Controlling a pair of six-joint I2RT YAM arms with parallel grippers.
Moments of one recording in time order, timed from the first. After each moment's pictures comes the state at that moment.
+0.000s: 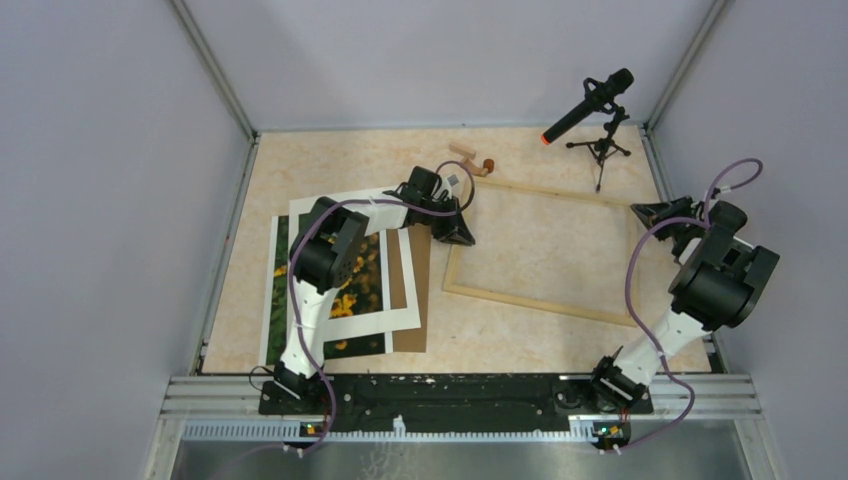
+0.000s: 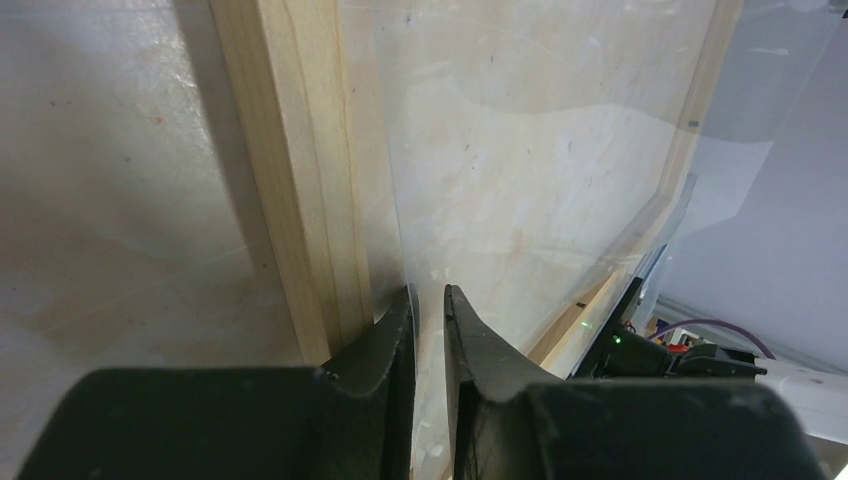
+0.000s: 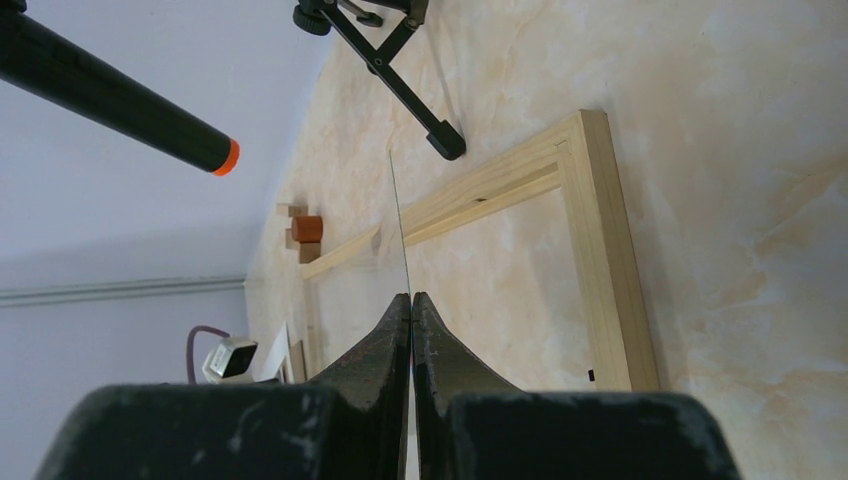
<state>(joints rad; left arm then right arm) -0.52 2.23 1.49 -0.11 0.68 -0.68 -0.66 1.83 0.86 0.49 -0.84 0.78</state>
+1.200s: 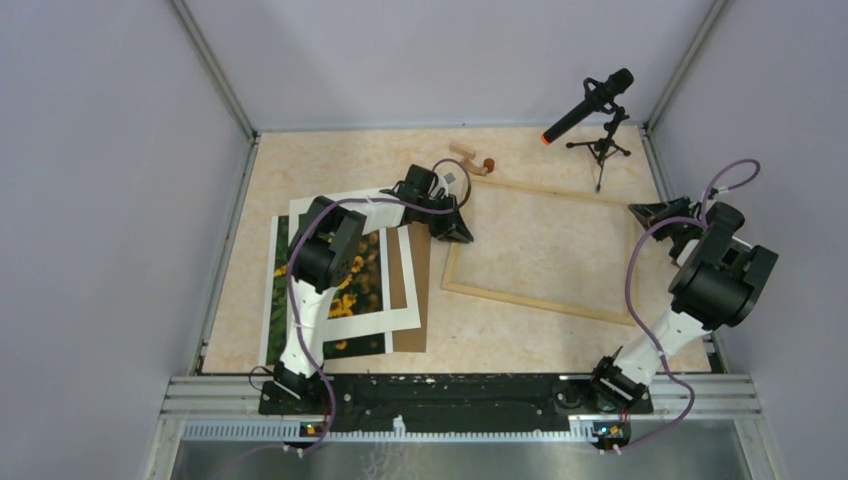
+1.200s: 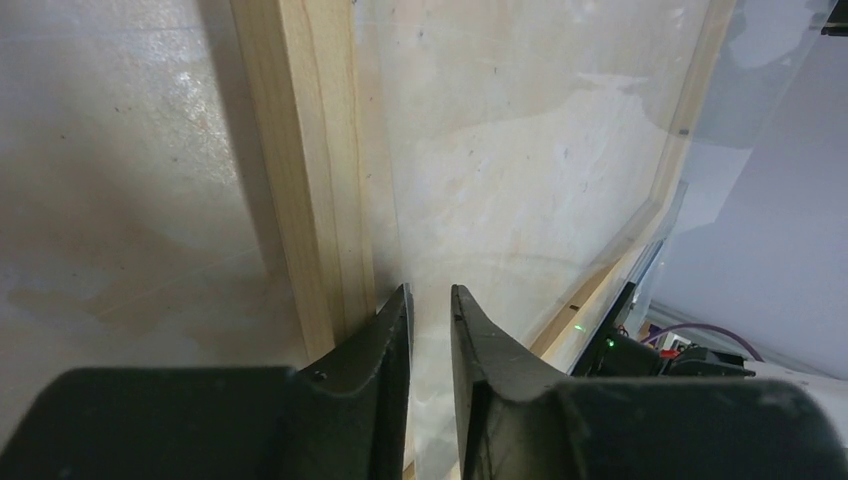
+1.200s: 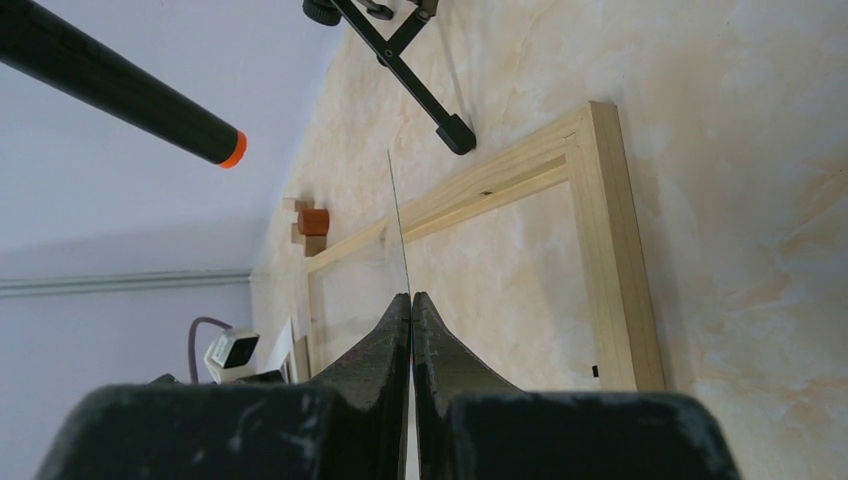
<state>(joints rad) -0.50 2.23 1.48 -0.11 0.68 -0.69 -0.65 1.84 0.84 0.54 -0.85 0.80</state>
